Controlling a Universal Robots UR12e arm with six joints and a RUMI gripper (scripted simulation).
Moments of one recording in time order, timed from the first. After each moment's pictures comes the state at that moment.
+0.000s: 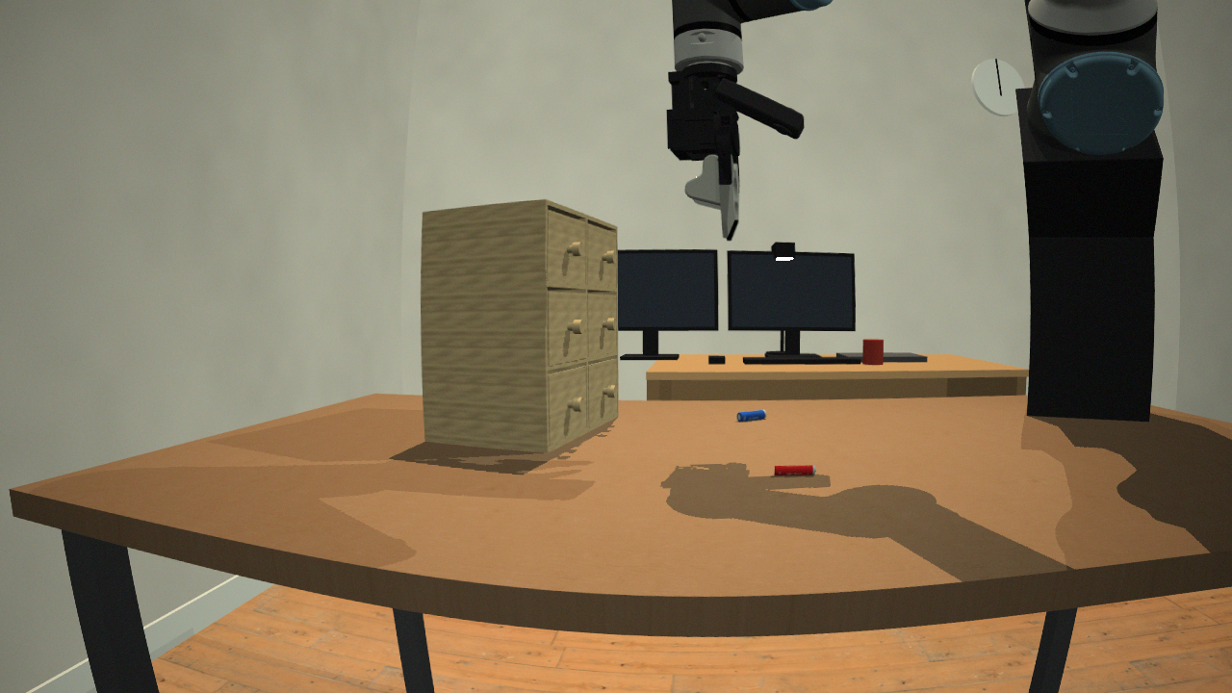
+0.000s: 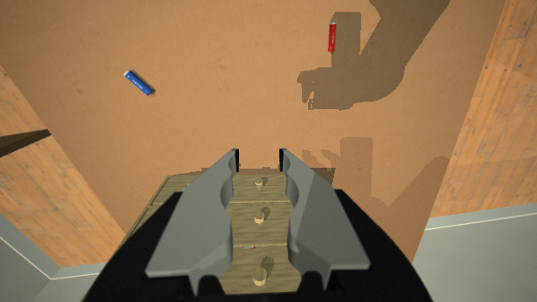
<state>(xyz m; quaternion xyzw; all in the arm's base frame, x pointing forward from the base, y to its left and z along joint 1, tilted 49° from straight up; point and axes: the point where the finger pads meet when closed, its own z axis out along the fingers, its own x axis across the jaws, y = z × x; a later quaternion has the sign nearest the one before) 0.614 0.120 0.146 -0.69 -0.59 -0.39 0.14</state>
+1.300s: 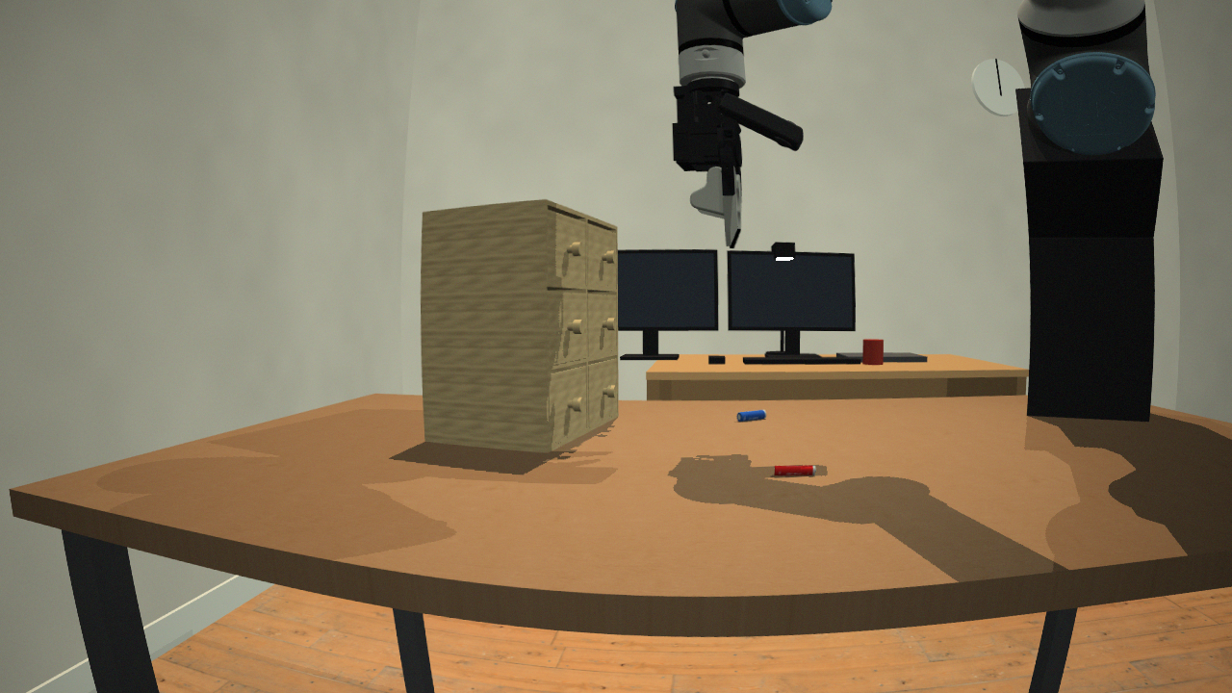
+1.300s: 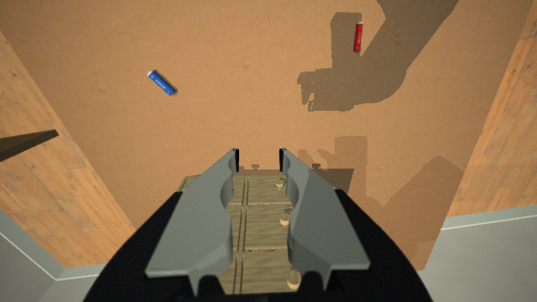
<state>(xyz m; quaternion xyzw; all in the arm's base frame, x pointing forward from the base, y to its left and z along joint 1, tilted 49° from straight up) 0.618 0.093 0.112 -0.69 -0.59 -0.39 0.14</state>
